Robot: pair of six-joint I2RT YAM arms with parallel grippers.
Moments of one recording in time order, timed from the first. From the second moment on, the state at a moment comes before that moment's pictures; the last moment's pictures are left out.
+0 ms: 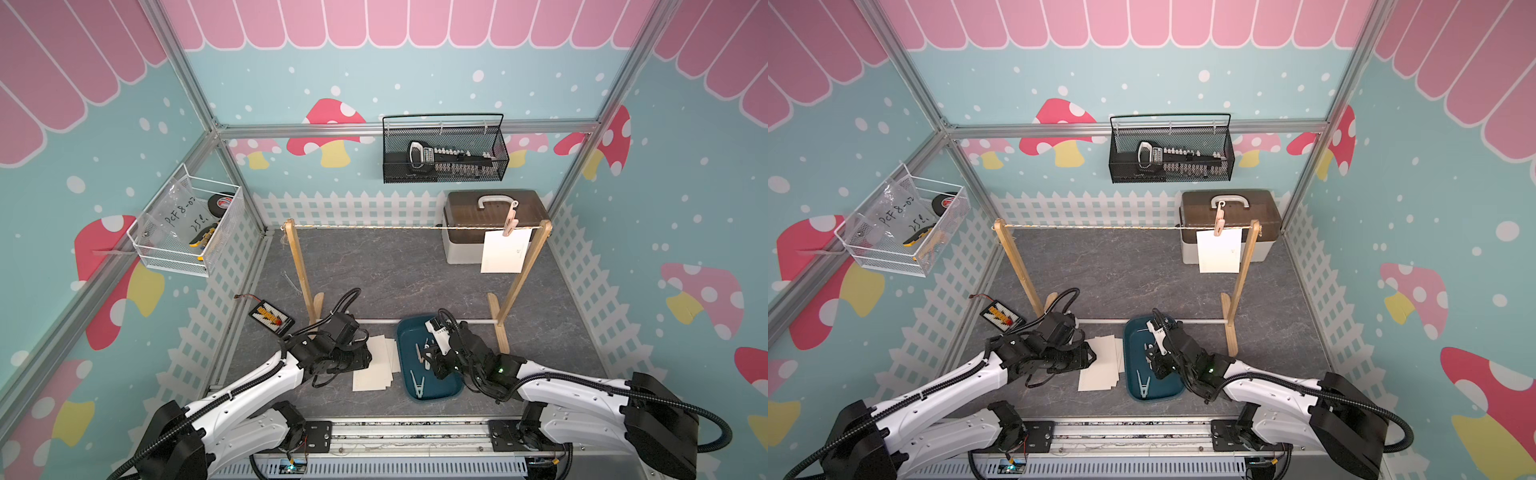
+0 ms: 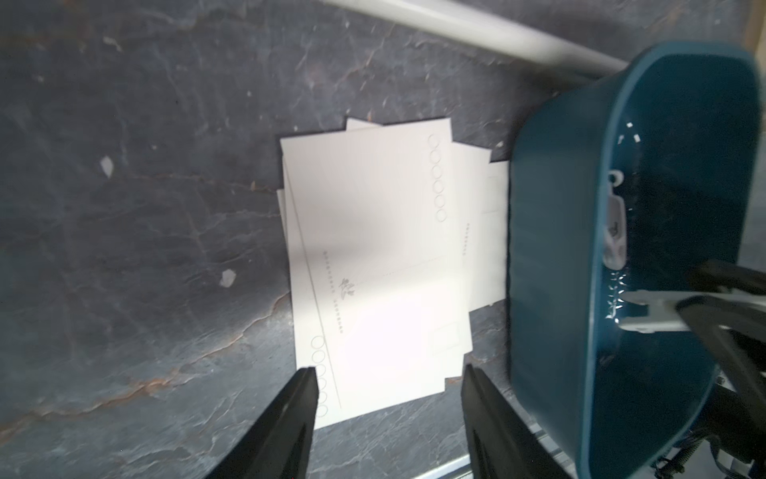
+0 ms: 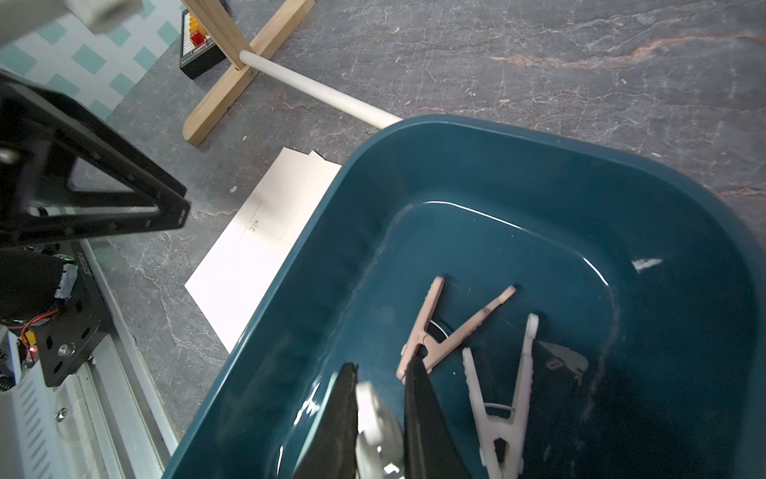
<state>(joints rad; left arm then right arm) -0.67 1.03 0.62 -0.66 0.11 -0.80 0.95 1.13 0.42 0.05 0.01 0.41</state>
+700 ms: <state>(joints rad) -0.73 0.94 0.75 -0.31 0.18 -0.67 0.96 0.90 0.67 -0.25 0.00 0.28</state>
